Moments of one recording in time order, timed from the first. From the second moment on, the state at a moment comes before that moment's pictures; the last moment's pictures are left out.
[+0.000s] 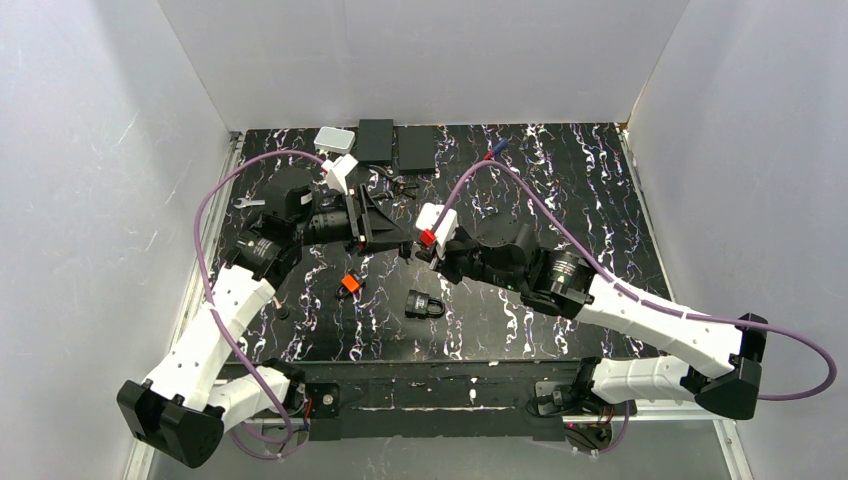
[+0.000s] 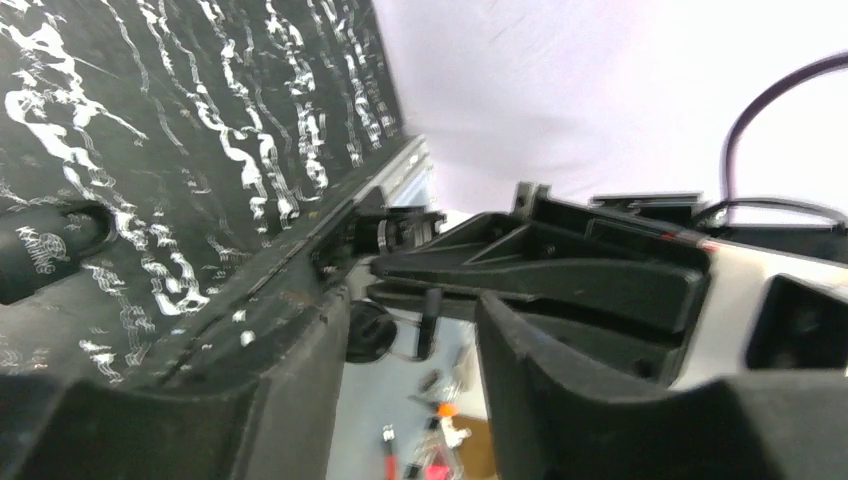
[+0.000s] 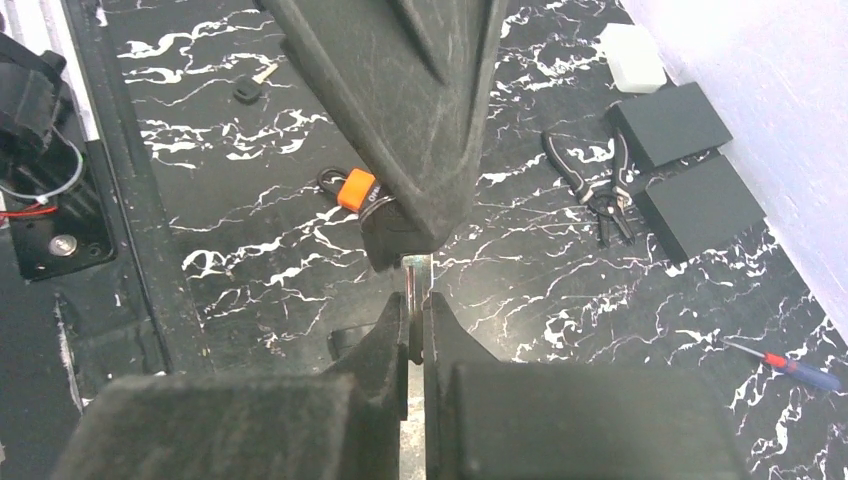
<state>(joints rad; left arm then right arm) -0.41 1.06 1.10 -0.45 0.79 -0.90 1.15 1.15 1.15 -0.30 0.04 -0.24</state>
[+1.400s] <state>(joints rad) -0.41 1.05 1.03 -0.34 0.91 -0.87 1.15 1.14 1.17 -0.35 -0.01 -0.23</state>
